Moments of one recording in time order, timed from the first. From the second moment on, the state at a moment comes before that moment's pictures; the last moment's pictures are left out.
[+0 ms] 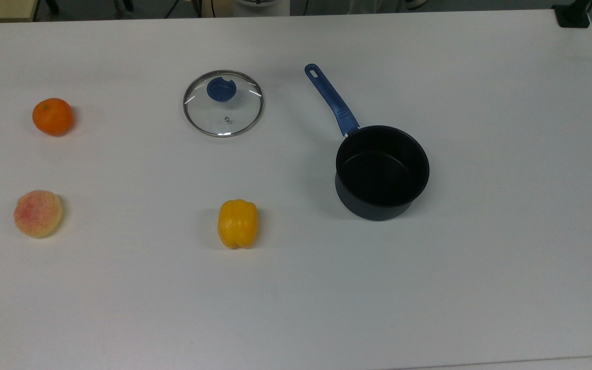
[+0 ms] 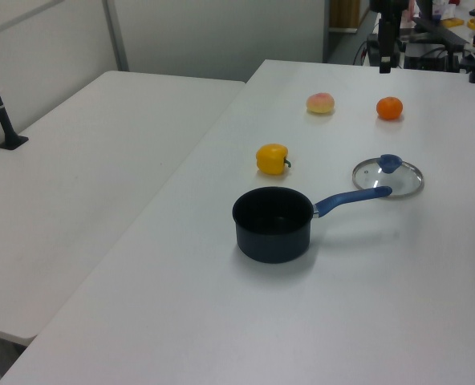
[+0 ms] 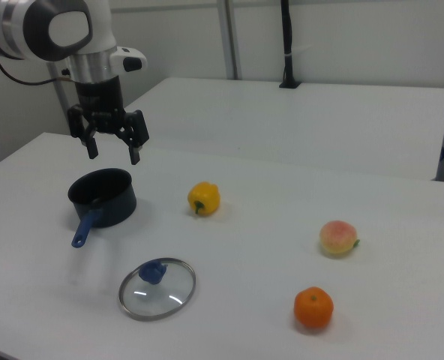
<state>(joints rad) 0.03 -0.03 0.01 -1.66 0.03 1.58 -0.19</state>
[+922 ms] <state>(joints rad) 0.03 -0.01 0.01 -1.89 -0.04 1.61 -0.14</state>
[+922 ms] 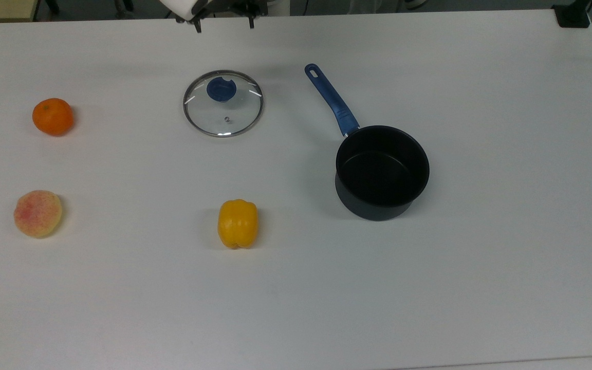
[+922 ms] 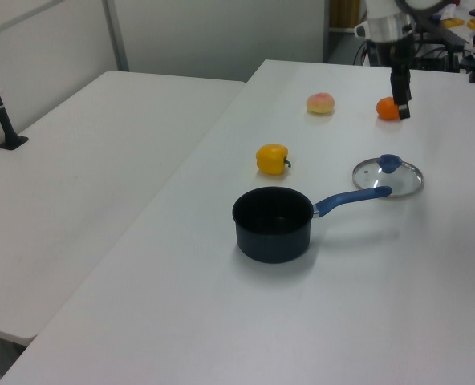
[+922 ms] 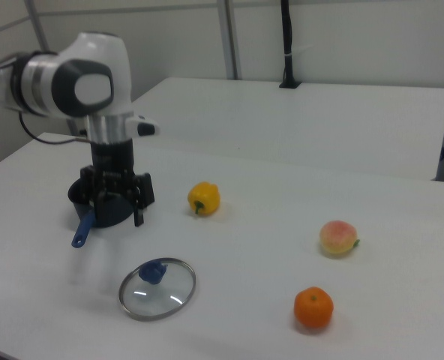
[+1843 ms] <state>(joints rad) -0.03 -0.02 0.01 -2.26 -0.04 2.26 0.18</state>
